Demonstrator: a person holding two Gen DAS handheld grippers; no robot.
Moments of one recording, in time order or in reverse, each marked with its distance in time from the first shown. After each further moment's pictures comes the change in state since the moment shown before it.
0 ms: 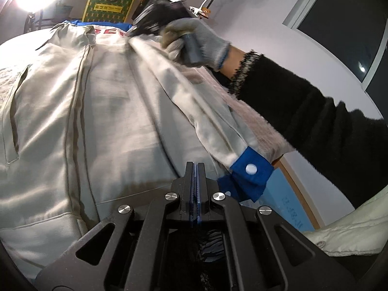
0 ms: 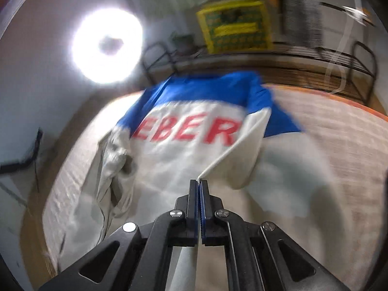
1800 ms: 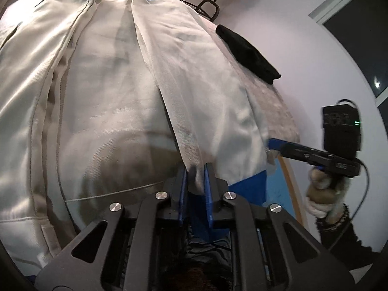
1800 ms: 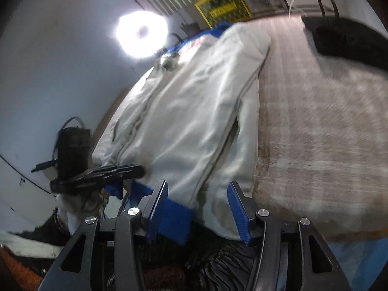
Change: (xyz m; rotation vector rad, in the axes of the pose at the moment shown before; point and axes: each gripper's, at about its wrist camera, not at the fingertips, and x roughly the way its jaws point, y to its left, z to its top) left arm 0.043 0.007 0.009 -0.161 0.187 -0.005; right arm -0.212 -0.018 -0.347 0.246 -0.048 0.232
